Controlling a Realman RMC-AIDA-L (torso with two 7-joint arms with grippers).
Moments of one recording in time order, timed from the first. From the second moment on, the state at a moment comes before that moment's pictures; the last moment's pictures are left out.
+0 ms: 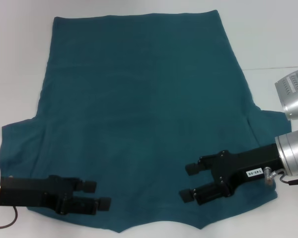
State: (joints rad) left arm -0.51 -2.08 0.78 0.83 2.17 1.69 -1.85; right arm 0.62 2.09 -0.83 -0.81 -2.20 -1.65 1.72
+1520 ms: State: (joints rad) left arm -0.48 -2.02 0.31 0.83 2.17 1.52 -2.38; right arm 0.81 1.94 -0.72 -0.73 -2.20 -1.39 2.46
